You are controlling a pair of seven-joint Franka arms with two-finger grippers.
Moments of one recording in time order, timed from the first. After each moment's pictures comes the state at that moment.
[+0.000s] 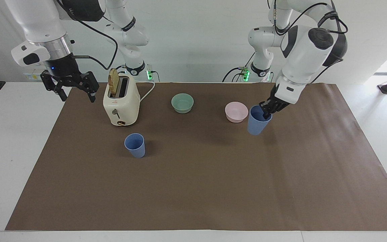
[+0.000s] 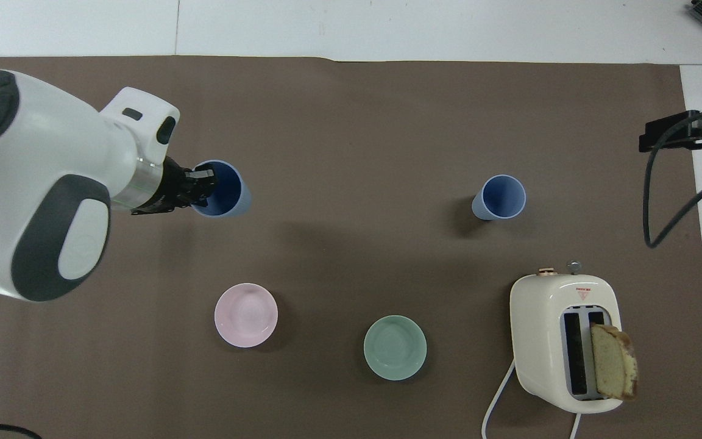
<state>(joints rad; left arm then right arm) -0.13 0.10 -0.25 -1.74 -0.10 1.91 -0.62 -0.17 0.11 0.17 -1.38 -0.04 1.63 0.06</state>
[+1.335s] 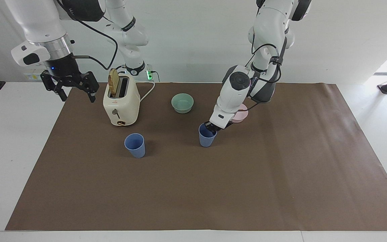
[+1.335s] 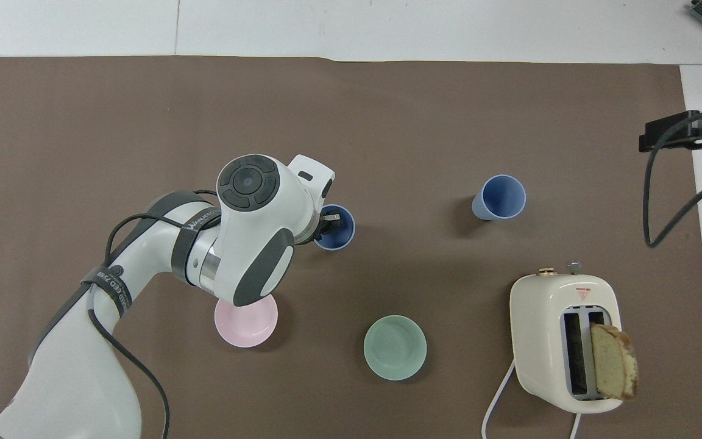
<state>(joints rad) -0.37 0.34 -0.25 -1.82 -0.09 2.19 -0.75 -0.17 0.11 0.17 -1.38 -0.04 1.63 0.06</state>
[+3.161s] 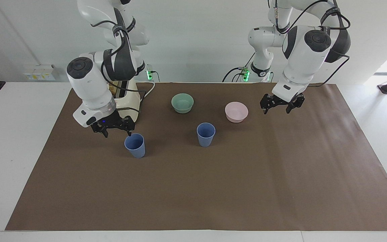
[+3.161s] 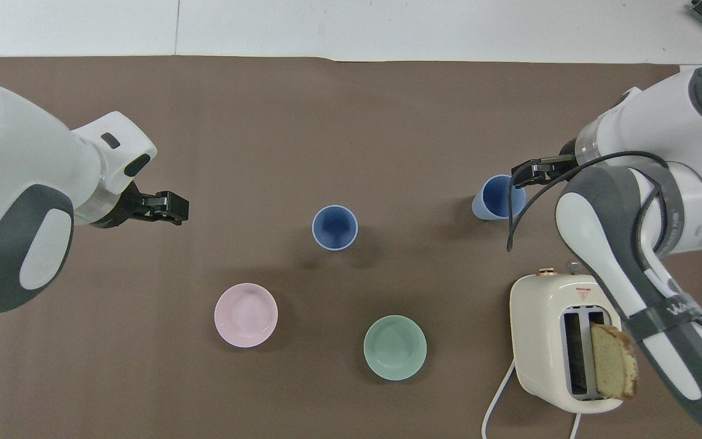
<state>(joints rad) -0.05 0.02 -0.21 -1.78 0.01 1.74 -0.22 -0.08 0.23 0.19 -1.76 -0.02 1.99 0.07</state>
